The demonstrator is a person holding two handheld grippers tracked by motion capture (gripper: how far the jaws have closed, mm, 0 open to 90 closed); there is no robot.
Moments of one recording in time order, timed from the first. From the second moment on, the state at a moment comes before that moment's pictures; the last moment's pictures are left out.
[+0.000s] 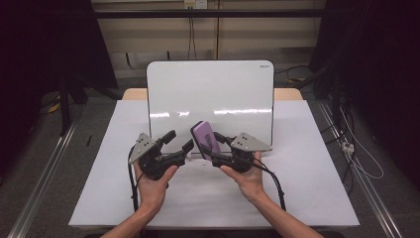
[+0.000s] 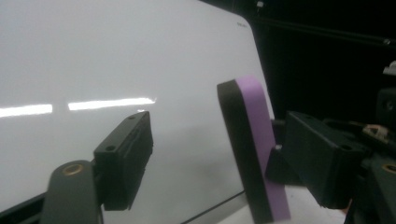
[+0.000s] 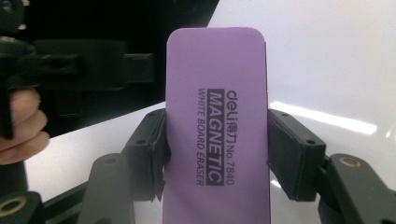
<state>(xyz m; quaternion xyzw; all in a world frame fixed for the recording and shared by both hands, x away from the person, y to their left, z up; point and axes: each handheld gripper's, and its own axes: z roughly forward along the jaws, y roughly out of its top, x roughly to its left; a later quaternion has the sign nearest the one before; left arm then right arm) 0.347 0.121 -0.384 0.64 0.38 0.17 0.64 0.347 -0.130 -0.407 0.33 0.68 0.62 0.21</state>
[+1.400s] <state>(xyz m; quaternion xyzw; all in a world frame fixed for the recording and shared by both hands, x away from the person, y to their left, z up) 0.359 0.110 -0.376 0.67 0.38 0.15 0.62 0.340 -0.147 -0.414 0.36 0.69 0.58 0.22</state>
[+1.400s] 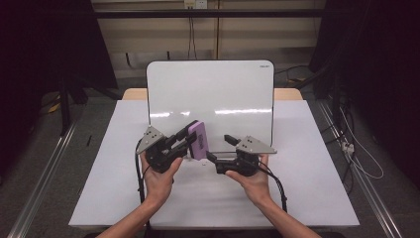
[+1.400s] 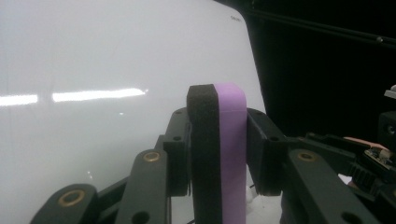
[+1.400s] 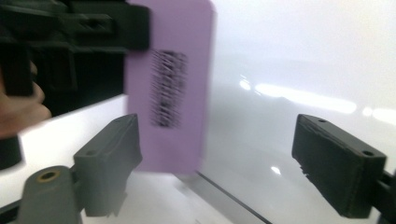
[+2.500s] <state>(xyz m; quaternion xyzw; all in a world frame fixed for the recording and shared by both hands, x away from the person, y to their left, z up) 0.373 0.151 -0.347 0.77 0.34 0.32 0.43 0.304 -0.263 -0.428 0.44 0.69 0.49 0.31</state>
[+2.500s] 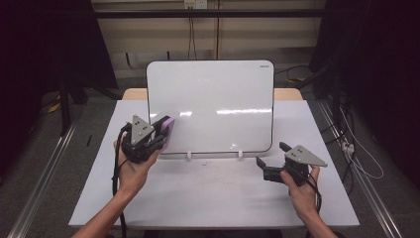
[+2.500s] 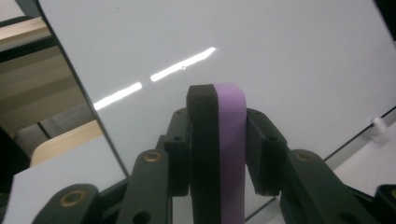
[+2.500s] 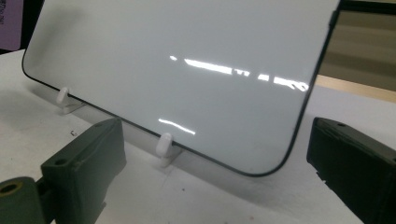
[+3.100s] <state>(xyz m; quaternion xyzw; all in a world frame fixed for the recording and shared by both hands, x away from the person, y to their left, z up) 0.396 0.133 -0.370 0.82 0.34 0.32 0.33 0.298 -0.266 -0.437 0.44 0.69 0.49 0.30</state>
